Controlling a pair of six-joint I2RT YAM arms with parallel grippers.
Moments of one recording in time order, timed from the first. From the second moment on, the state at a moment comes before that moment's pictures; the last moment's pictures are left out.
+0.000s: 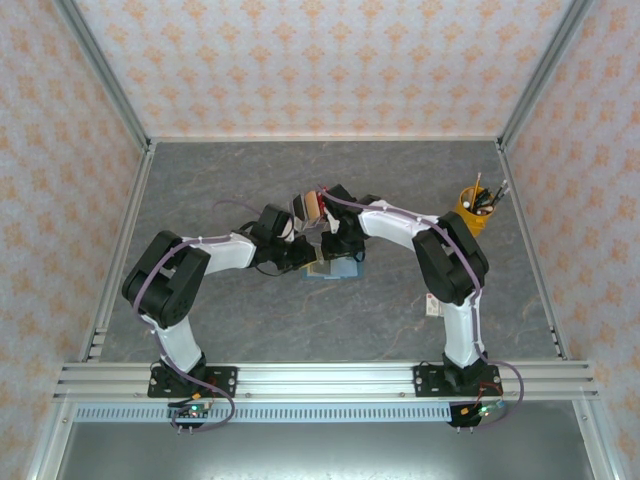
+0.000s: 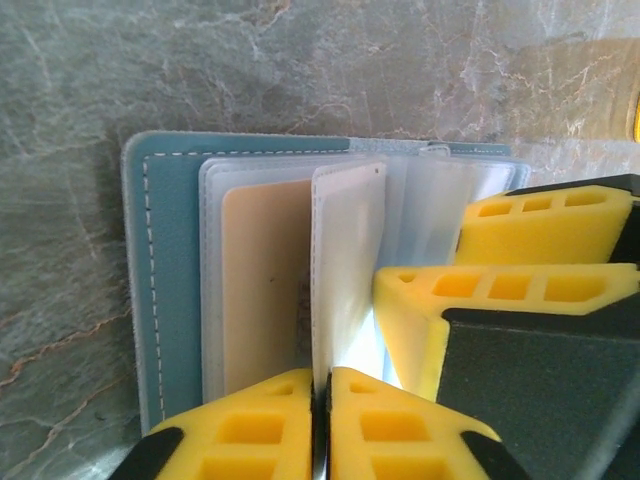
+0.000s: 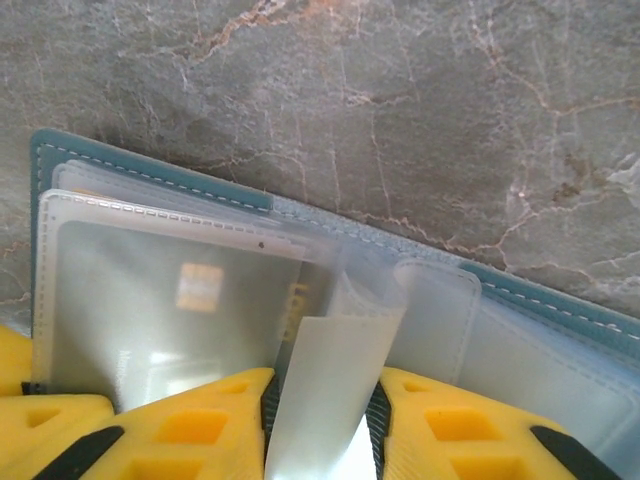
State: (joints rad) left arm -0.45 1.77 0.89 -0.07 0.50 -0.84; right arm 0.64 2.02 1.42 -0.71 -0.20 0.37
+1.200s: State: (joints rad) left arm -0.48 1.61 0.86 -0.13 0.51 -0.82; right arm 0.64 1.39 0.89 -0.33 0.06 0.84
